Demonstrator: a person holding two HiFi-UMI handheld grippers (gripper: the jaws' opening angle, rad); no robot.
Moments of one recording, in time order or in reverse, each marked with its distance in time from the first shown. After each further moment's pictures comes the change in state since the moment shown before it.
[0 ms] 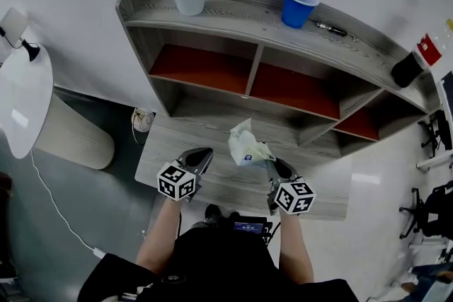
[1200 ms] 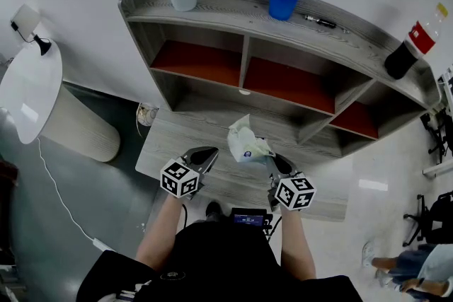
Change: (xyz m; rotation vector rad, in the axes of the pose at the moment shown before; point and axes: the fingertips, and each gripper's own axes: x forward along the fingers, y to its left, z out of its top) left arm 0.007 -0.049 -0.004 0.046 0.023 -0.021; right arm -0.019 -0.010 0.005 -0.014 -0.013 0.080
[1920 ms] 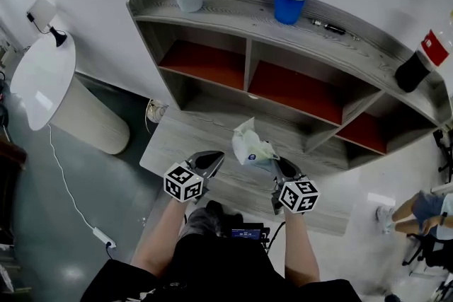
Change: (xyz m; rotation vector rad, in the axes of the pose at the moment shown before) left arm 0.008 -0.015 0.004 -0.032 -0.024 0.065; right arm 0.011 -0.019 0.000 0.010 0.023 0.086
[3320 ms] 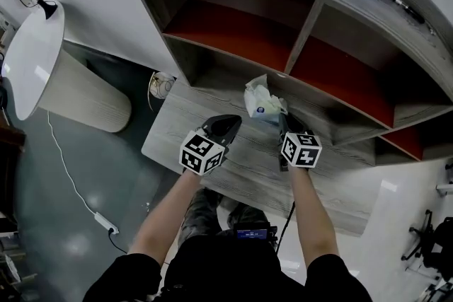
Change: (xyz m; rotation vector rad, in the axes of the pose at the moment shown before) left arm 0.054 0.110 -0.020 0.068 0.009 0.082; right arm 0.179 -0.053 -0.033 -0.105 0.099 -0.156
